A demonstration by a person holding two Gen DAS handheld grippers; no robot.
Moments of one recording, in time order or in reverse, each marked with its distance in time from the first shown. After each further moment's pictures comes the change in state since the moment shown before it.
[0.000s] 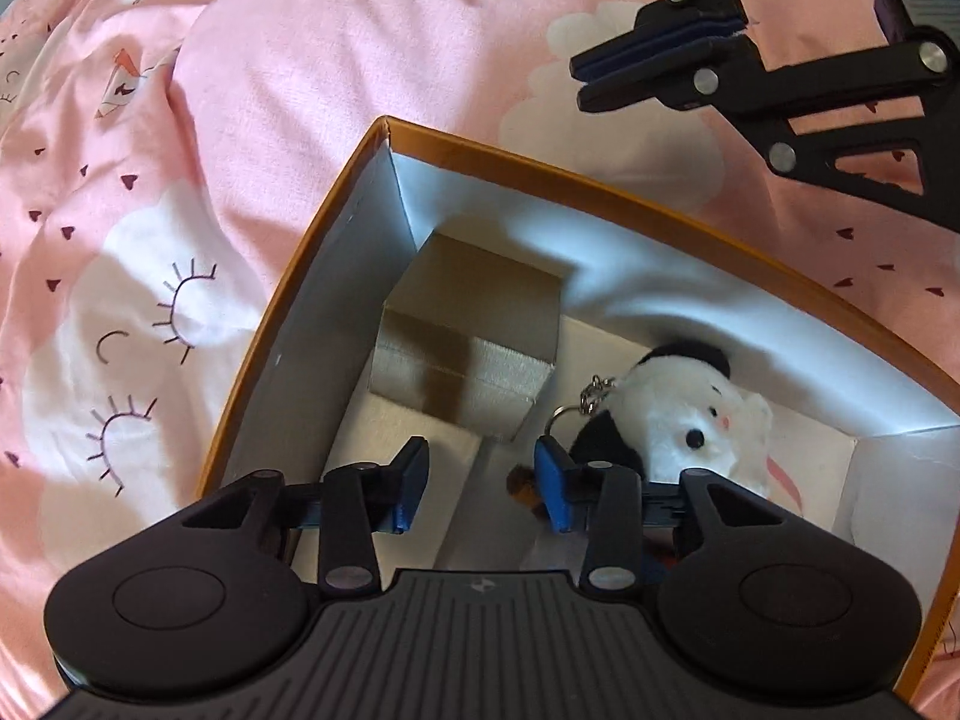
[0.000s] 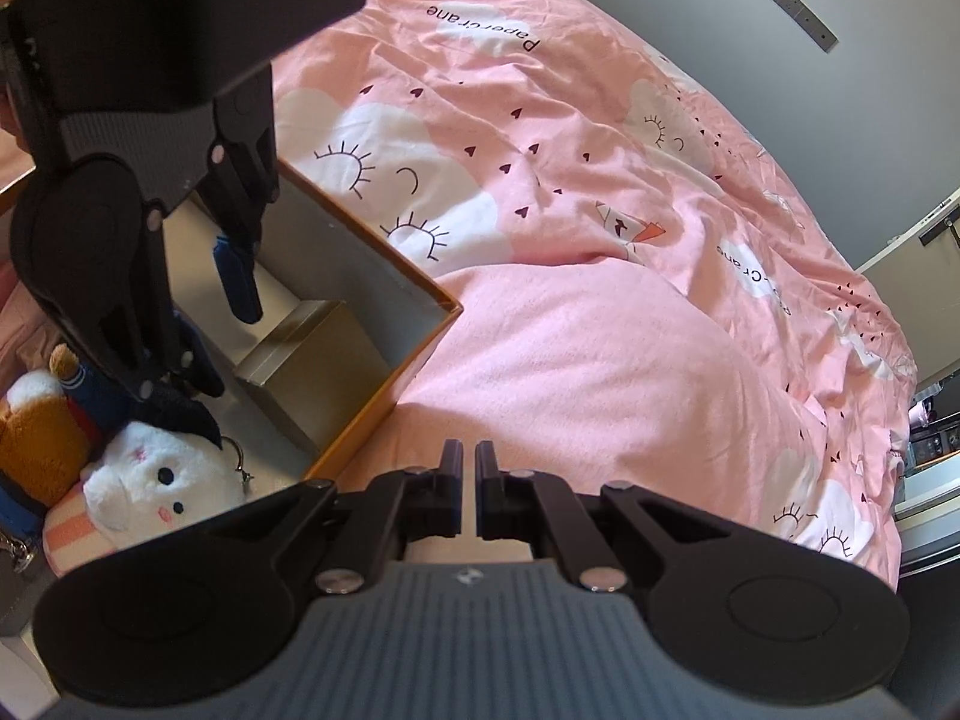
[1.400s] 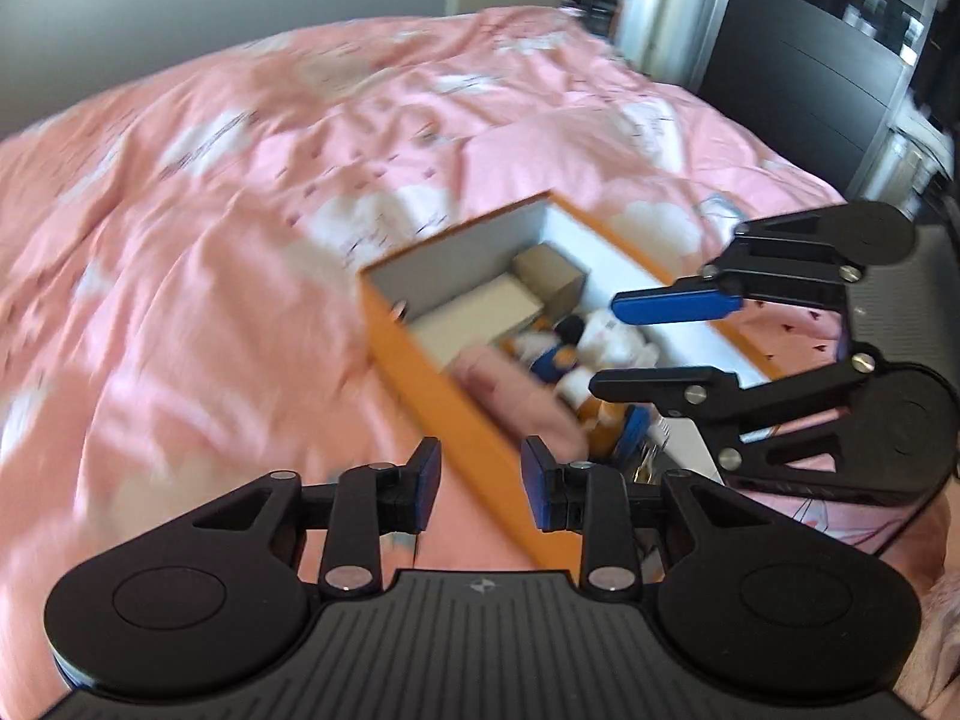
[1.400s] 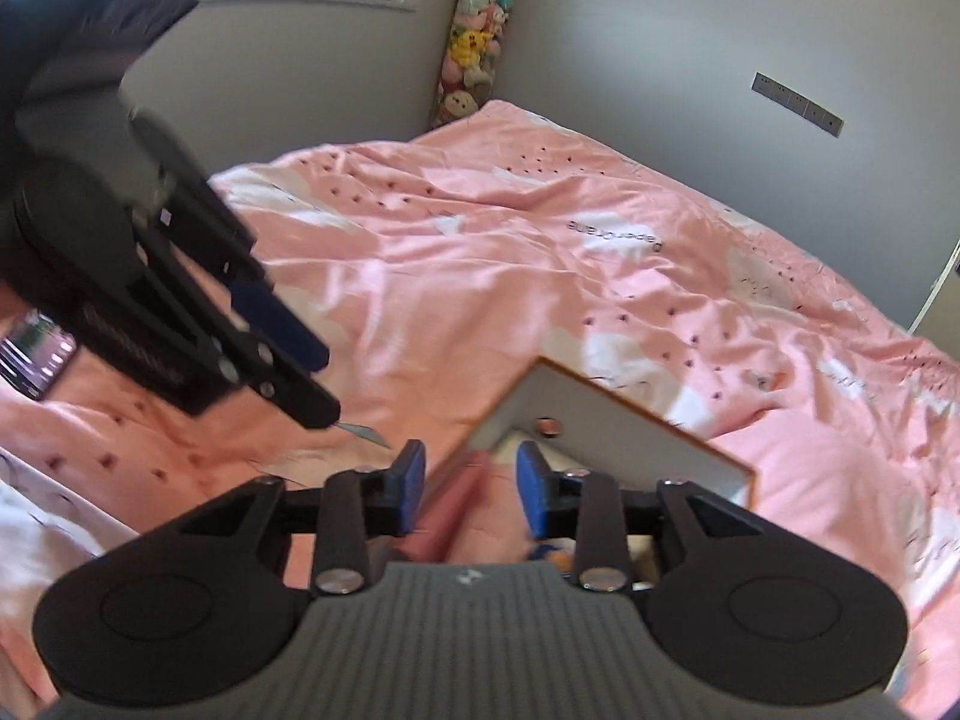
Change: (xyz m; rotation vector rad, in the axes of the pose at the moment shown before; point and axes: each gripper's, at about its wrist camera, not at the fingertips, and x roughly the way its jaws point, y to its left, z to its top) left arm -0.191 -0.097 -0.244 -0.563 -0.430 0.189; right arm -0.158 0.184 0.029 0.187 -0.367 0.179
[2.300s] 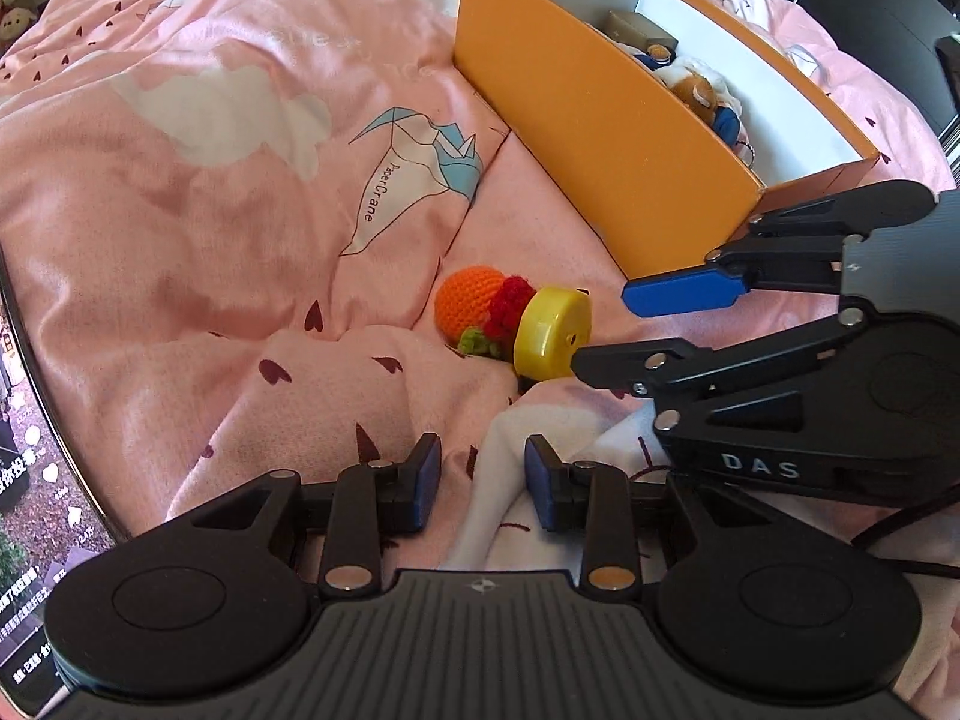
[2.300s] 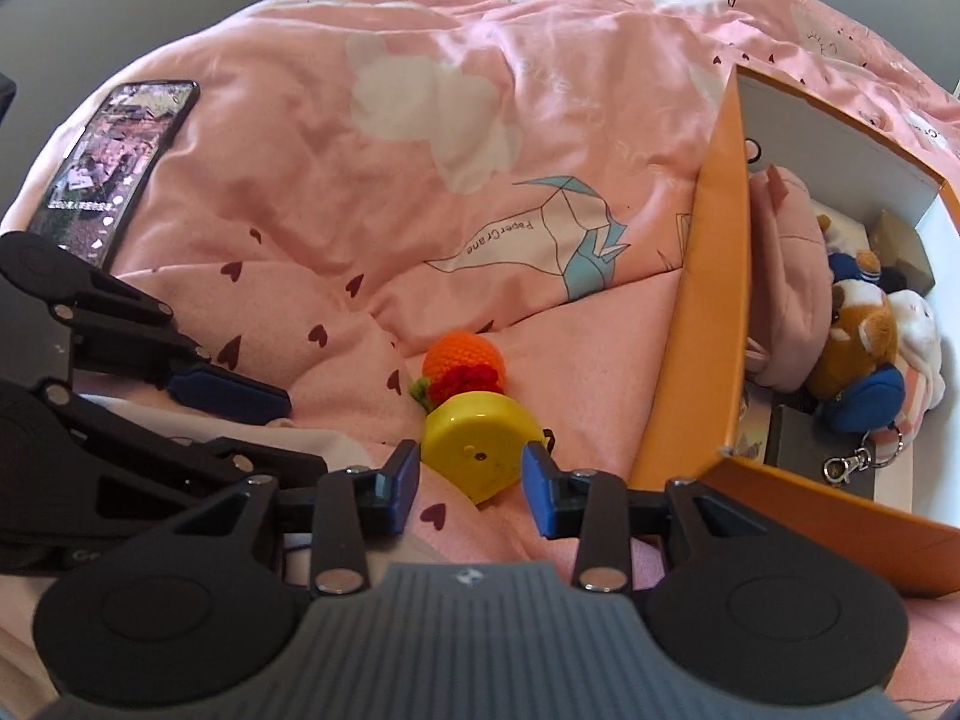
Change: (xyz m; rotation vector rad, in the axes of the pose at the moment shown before) left arm 0.021 0.021 -0.163 -0.138 0.196 0.042; right arm 0.074 0.125 -0.063 0.238 0.375 0.071
